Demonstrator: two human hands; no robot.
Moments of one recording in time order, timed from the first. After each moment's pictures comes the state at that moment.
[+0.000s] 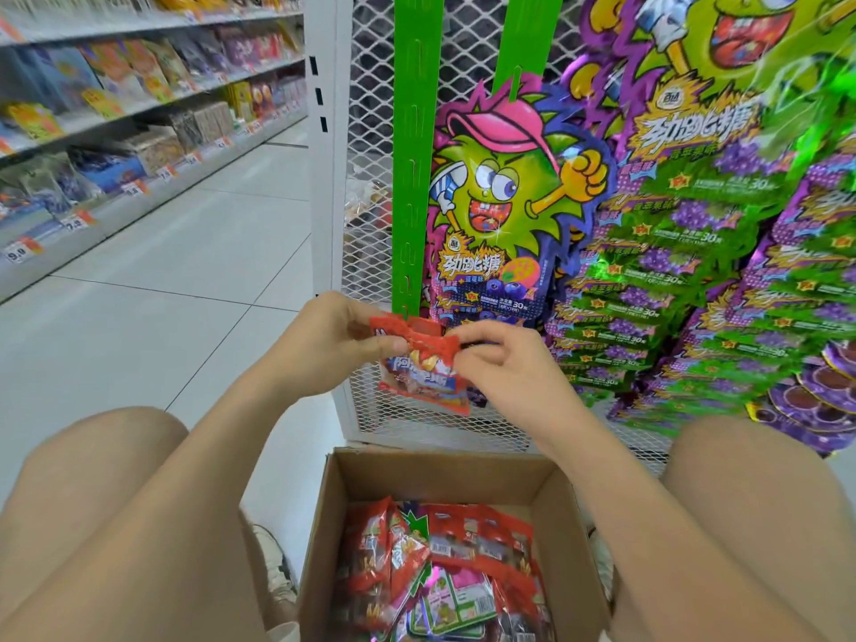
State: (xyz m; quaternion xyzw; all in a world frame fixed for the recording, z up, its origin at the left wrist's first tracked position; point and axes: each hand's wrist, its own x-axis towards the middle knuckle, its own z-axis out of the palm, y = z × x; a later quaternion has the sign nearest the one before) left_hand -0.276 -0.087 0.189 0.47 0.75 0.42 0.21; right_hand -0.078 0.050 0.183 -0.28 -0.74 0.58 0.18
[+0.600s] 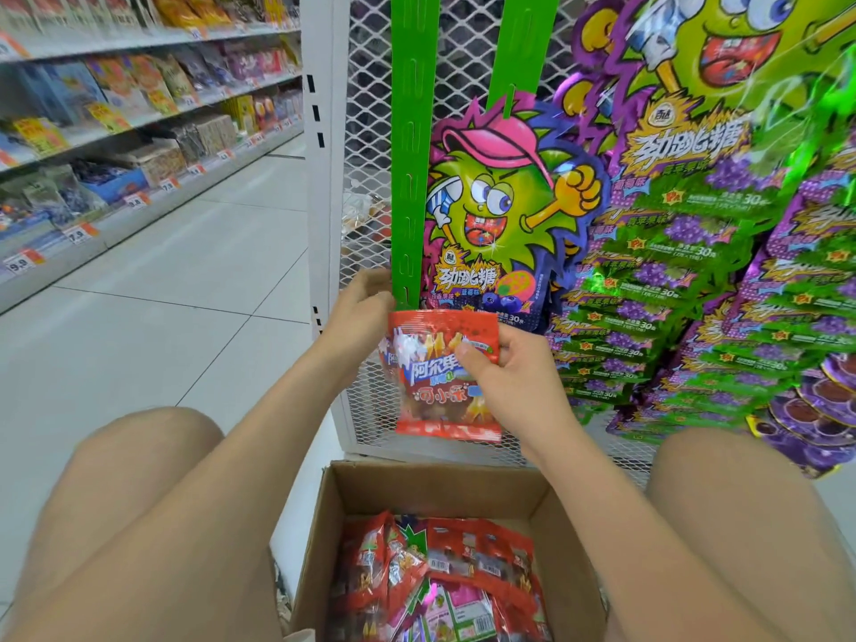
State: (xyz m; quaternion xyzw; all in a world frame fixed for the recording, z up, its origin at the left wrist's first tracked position) left_hand -0.270 -0.019 0.185 0.25 0.72 0.60 0.25; right_hand -0.090 0.065 0.161 -0.30 -0.74 0.52 0.30
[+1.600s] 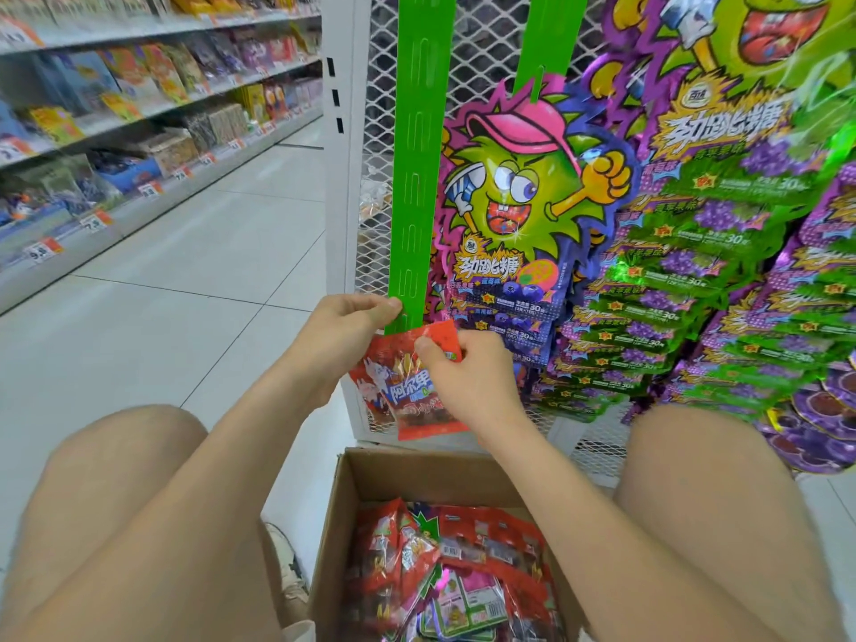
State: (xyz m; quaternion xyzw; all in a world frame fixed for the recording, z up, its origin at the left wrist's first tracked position) left_hand -0.264 -0.075 0.193 0.23 0.74 0.56 0.29; right_hand -0.136 0.028 0.148 -0.34 -0.78 0.45 0.29
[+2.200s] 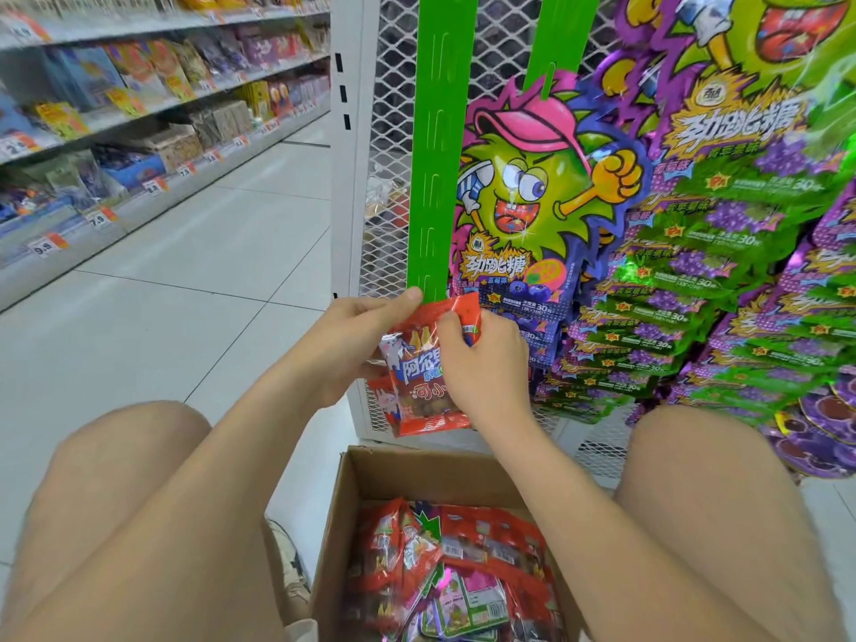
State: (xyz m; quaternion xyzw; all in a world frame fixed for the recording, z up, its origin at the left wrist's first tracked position) left_hand -0.253 -0.080 0.204 0.25 0.71 0.55 0.37; right_hand -0.135 0.020 0.170 -0.36 -0.77 0.39 0.37
